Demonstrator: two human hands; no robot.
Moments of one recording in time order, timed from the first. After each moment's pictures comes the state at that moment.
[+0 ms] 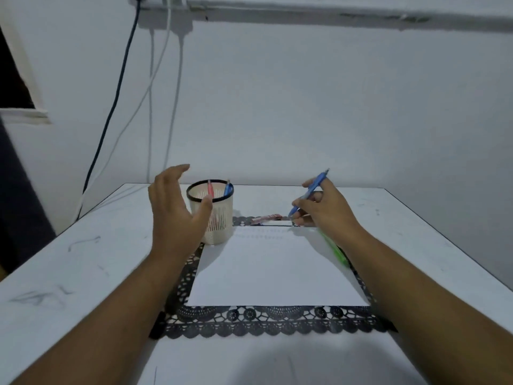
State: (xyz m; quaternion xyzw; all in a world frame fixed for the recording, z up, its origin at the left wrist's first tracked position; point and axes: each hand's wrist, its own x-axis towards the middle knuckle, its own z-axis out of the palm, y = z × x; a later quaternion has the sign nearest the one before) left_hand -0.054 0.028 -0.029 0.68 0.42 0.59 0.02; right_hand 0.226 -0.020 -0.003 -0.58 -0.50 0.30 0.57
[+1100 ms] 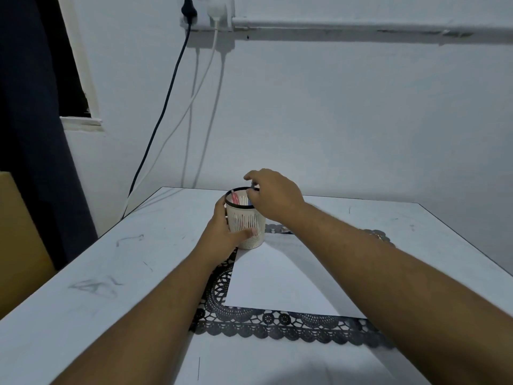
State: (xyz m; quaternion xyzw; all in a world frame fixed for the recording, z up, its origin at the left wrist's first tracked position) left_hand -0.070 0.058 -0.062 0.69 0.42 0.47 0.36; right_hand 0.087 0.051 0.038 -0.60 -0.76 -0.05 0.26
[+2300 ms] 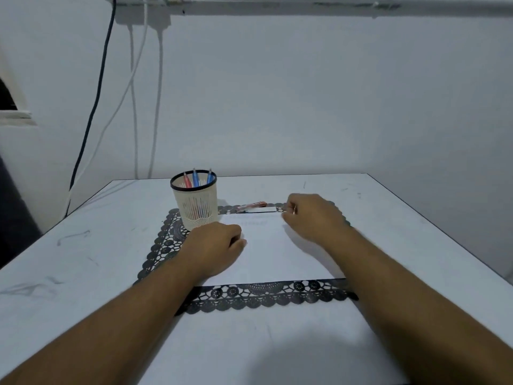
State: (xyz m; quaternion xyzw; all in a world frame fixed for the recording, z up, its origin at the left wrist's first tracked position) left_hand -0.006 0.000 -0.070 0.89 0.43 0.18 -0.03; right_hand 0.232 -0.052 -0.021 -0.74 -0.63 0.01 0.23
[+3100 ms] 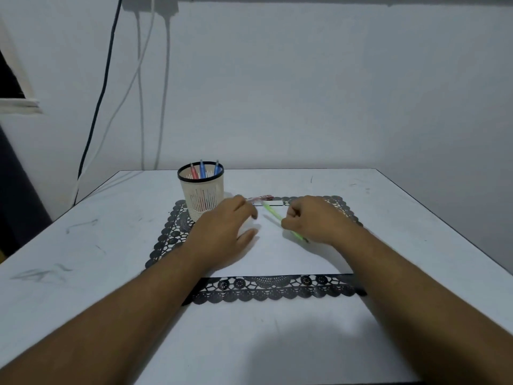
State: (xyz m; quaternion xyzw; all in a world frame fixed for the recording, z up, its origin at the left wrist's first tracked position) left_hand -0.003 -0.009 -0.058 0.90 0.32 0.28 -0.06; right_hand 0.222 -0.064 -0.018 -0.70 -0.66 0.15 0.23
